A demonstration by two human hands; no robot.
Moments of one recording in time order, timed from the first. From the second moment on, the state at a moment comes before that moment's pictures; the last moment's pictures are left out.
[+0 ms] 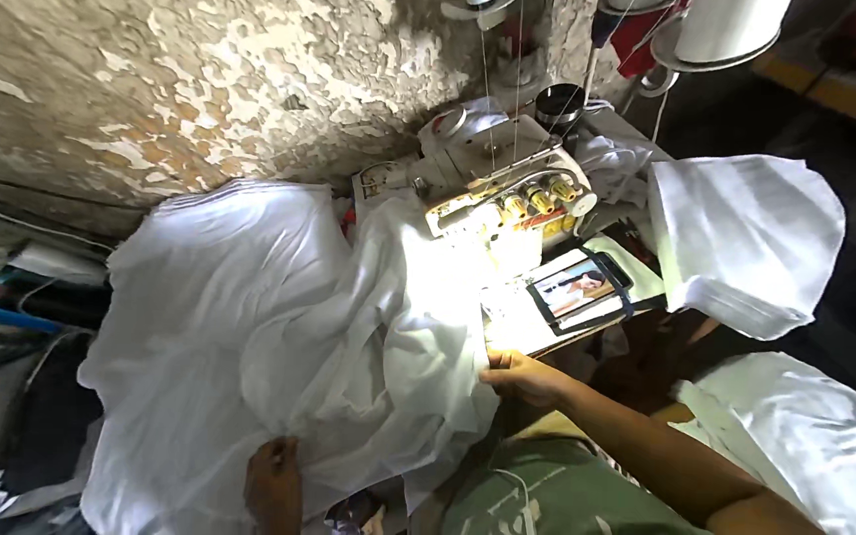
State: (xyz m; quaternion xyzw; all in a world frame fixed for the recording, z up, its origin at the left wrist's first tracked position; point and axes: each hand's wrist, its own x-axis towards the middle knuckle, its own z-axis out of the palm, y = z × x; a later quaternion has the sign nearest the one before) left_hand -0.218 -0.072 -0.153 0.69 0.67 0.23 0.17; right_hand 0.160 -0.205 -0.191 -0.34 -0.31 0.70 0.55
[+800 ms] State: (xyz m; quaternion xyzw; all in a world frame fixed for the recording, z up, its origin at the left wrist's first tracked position) left_hand -0.109 -0.098 -0.181 0.93 0.25 0.13 0.23; right_hand 0.131 -0.275 -0.217 -0.56 -0.38 0.55 0.49
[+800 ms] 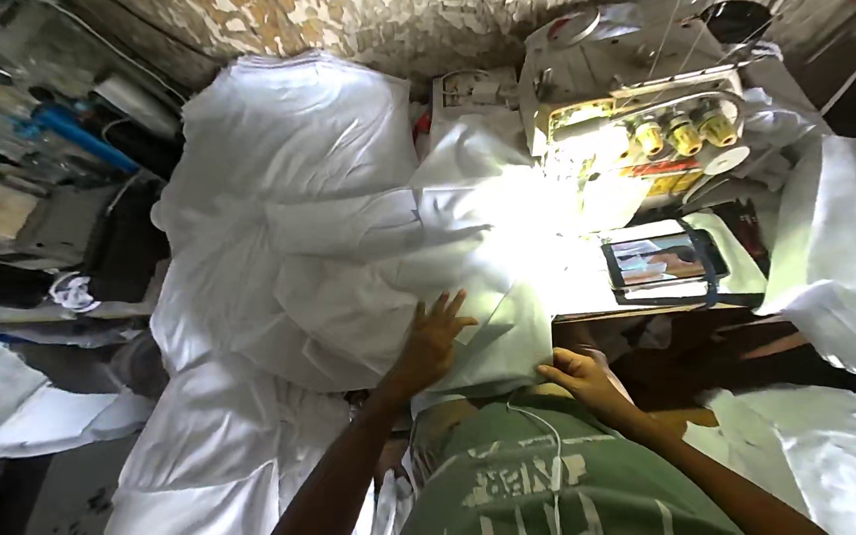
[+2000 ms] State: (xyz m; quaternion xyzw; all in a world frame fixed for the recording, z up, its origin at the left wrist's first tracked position) left_hand -0.074 -0.209 -0.197 0.91 0.10 0.38 0.11; right_hand 0.099 -0.315 -0.170 -0.53 -0.40 0.52 0.54
